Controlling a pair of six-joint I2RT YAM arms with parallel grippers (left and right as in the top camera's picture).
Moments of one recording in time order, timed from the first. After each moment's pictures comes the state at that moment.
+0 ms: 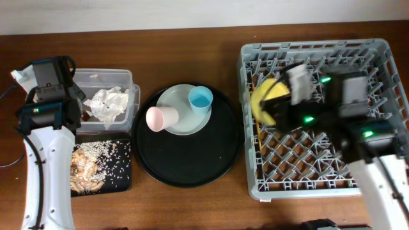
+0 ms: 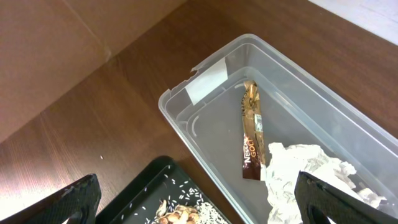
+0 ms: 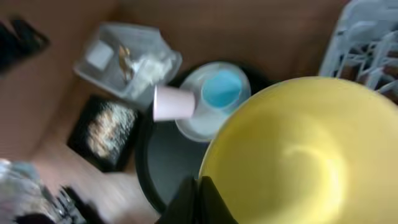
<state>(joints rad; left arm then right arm) 0.17 1.43 1.37 -0.83 -0.60 -0.42 0.09 1.19 1.27 -0.87 -0.66 0.07</state>
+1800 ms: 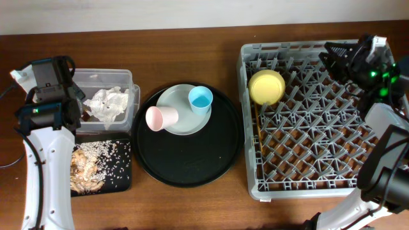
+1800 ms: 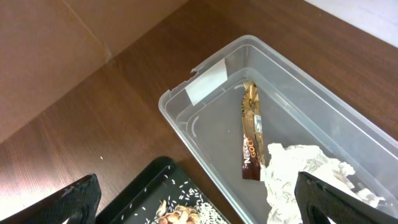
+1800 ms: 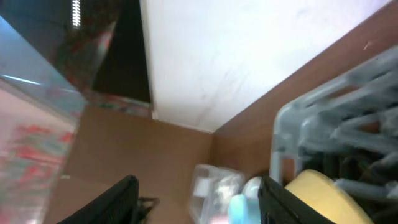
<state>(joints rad) 0.17 1.43 1.37 -0.83 -0.60 -0.42 -0.49 1.91 1.15 0.74 -1.32 1.25</state>
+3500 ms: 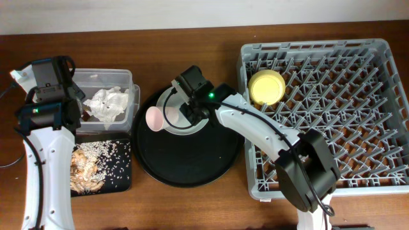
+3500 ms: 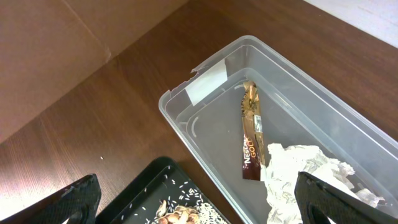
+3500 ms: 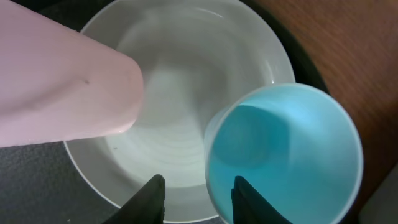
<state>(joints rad) 0.17 1.43 1.37 -0.83 -0.60 -0.42 0.67 2.03 1.61 -0.68 0.05 -0.05</state>
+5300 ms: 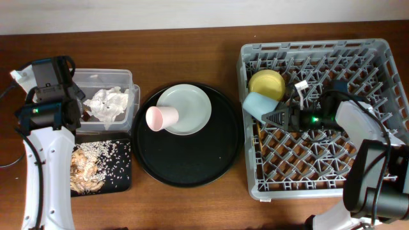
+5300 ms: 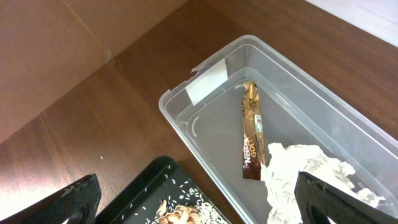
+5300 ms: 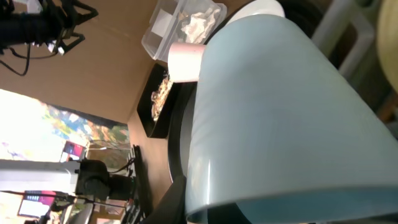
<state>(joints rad) 0.17 1.43 1.37 -0.83 -0.60 -0.42 -0.21 1.78 1.10 -0.90 -1.27 -0.56</state>
